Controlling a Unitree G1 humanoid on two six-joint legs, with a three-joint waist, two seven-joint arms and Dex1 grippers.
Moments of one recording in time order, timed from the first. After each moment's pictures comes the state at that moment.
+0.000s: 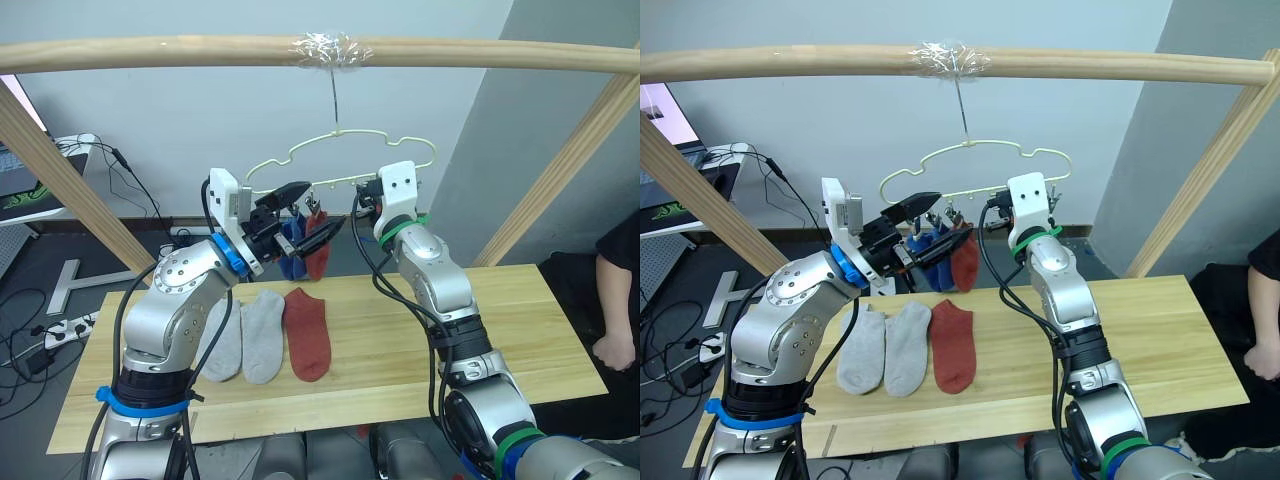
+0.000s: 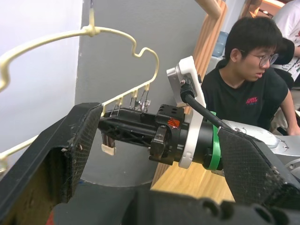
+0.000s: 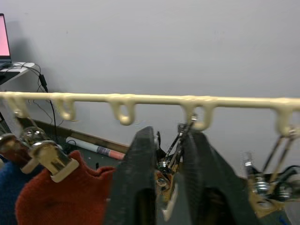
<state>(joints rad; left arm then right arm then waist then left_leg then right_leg) -0.43 0.44 0.05 -0.31 -0.55 0.45 -0.66 -0.72 0.02 0.06 0.20 0.03 0.38 0.13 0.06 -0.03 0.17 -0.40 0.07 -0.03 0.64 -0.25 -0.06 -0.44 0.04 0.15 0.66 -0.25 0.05</state>
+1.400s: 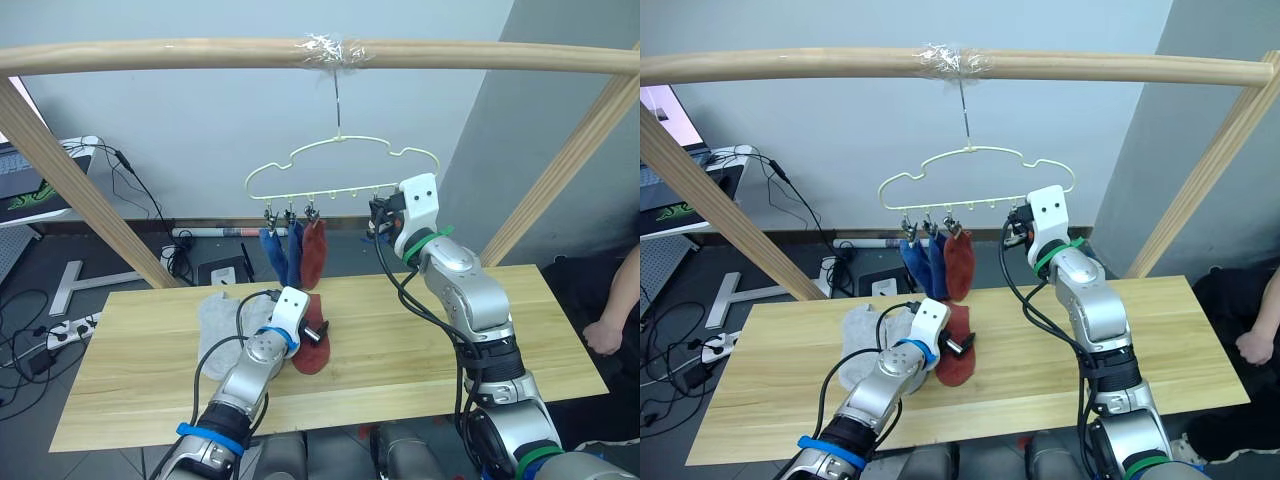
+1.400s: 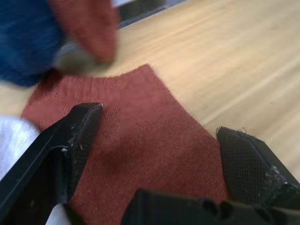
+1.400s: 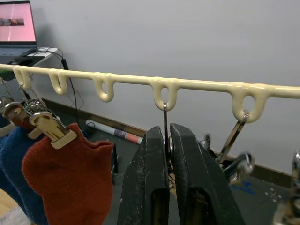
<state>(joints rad) -0.27 0.20 -0.22 0.37 0.07 0.32 -0.30 -0.59 -0.09 0.06 -0.06 0.12 0.58 0.24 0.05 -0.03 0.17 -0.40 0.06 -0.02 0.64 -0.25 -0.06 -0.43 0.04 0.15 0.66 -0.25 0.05</state>
